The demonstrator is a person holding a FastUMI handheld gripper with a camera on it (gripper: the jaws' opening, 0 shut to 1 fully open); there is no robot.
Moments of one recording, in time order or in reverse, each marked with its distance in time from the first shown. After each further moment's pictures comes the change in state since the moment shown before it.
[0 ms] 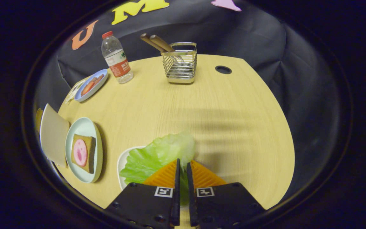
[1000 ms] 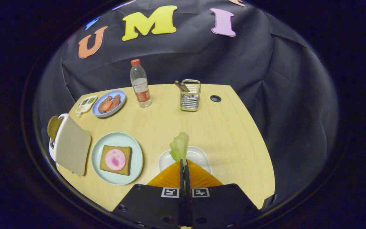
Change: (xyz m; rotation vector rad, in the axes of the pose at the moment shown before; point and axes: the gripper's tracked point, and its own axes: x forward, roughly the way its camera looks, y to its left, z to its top) arm -0.144 0.067 0.008 0.031 -0.187 -0.093
